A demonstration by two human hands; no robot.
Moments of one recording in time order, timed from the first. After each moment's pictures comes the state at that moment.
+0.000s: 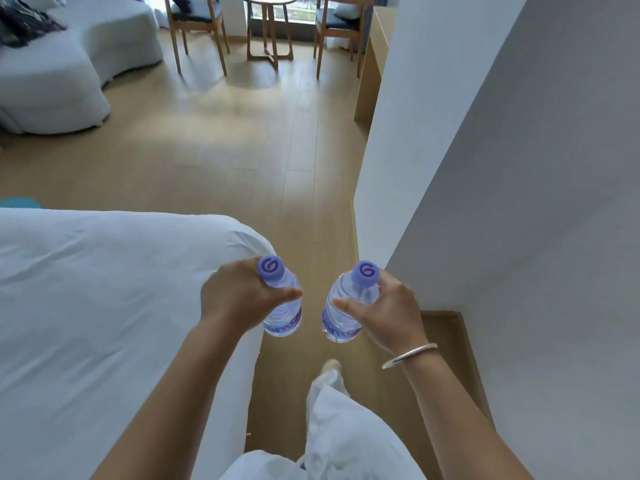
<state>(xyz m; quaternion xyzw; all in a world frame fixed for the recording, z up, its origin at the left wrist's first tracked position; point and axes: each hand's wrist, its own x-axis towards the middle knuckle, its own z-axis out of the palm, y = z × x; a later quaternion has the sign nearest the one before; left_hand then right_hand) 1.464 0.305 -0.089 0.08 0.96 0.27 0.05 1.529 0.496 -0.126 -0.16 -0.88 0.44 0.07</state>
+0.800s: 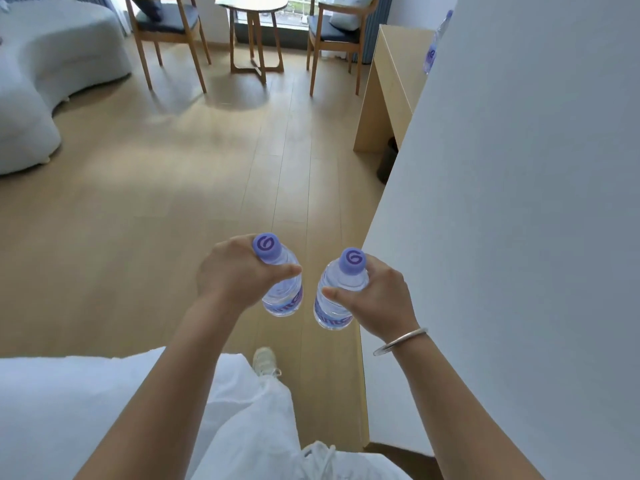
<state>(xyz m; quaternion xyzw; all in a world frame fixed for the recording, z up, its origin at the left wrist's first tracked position) 0.958 0.469 -0.086 0.04 0.94 0.34 0.04 1.025 0.650 -0.124 -0.12 -0.90 0.42 0.09</state>
